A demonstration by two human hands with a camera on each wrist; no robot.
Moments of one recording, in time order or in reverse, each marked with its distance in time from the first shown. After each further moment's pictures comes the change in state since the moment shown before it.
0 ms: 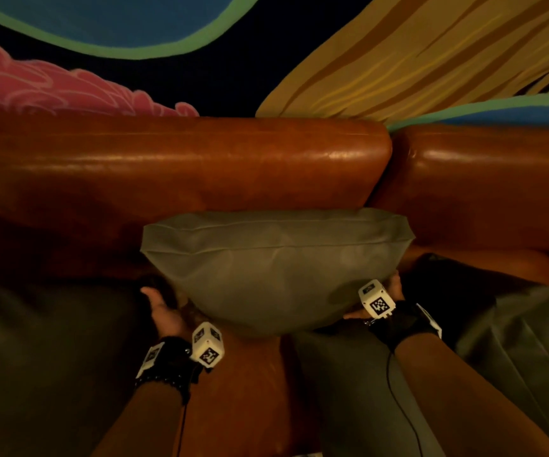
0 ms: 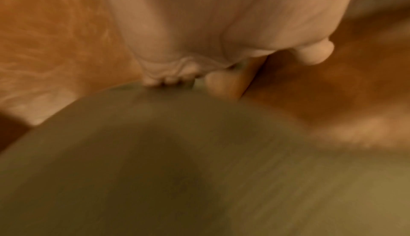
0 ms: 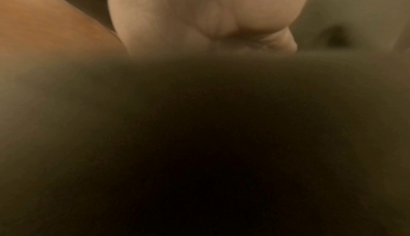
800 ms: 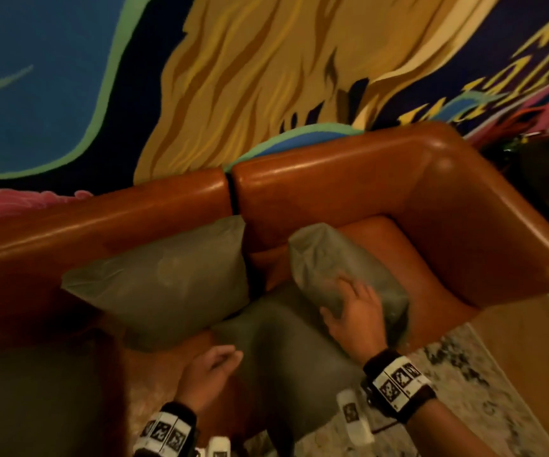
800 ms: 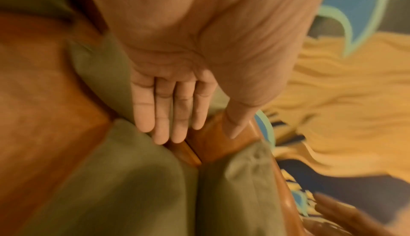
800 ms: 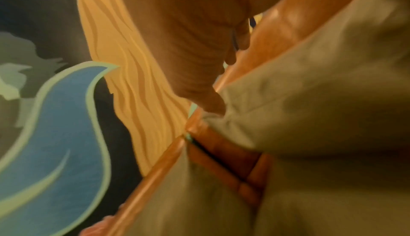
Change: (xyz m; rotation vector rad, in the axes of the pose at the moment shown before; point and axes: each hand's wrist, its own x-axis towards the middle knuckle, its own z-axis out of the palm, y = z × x) left_hand -0.201 -0.162 -0.058 1.292 -0.634 0.334; right_hand -0.296 0.090 -0.203 -1.250 0.655 -1.144
